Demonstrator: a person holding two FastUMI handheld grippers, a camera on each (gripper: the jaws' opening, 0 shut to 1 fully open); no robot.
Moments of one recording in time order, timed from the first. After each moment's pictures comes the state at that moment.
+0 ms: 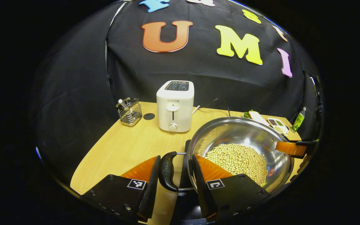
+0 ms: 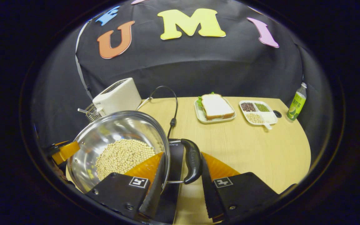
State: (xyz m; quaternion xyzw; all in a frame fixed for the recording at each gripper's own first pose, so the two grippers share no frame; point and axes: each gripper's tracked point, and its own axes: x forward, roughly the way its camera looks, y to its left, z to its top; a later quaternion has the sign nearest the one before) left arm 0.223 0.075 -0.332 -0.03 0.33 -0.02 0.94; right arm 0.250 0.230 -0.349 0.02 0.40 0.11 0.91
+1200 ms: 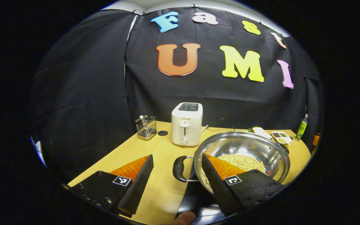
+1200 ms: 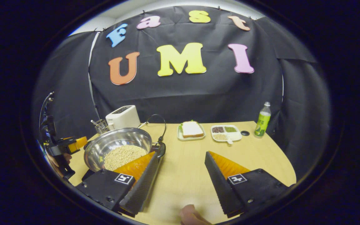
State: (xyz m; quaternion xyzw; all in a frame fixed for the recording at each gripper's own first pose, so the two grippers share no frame) left arm 0.185 0.091 -0.278 -0.03 0.20 0.03 0.98; right arm 0.147 0.115 -0.236 0.01 0.23 0.10 0.97
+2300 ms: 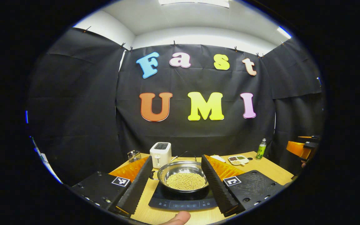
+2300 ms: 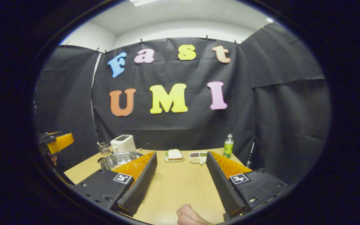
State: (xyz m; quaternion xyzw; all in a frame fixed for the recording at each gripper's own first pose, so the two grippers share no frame) left arm 0.010 -0.007 -0.073 -0.02 0.05 -0.04 1.00; right arm 0.012 0.032 -0.084 0.01 0.09 0.05 0.99
